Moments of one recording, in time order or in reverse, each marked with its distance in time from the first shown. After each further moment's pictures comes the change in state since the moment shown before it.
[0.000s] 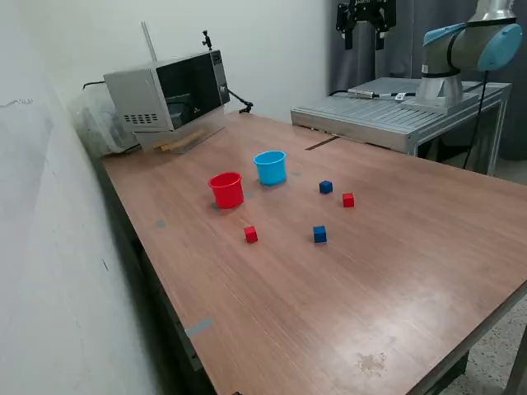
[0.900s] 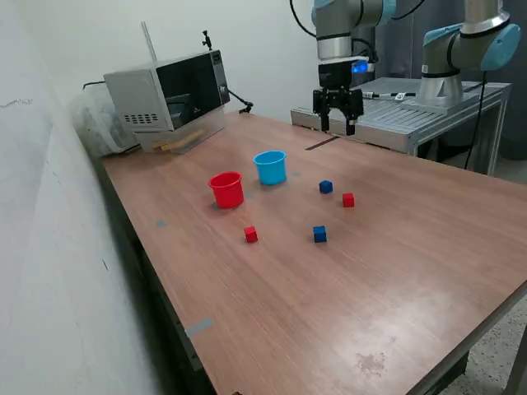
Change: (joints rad) arm -0.008 0.423 0.036 -0.489 0.096 0.091
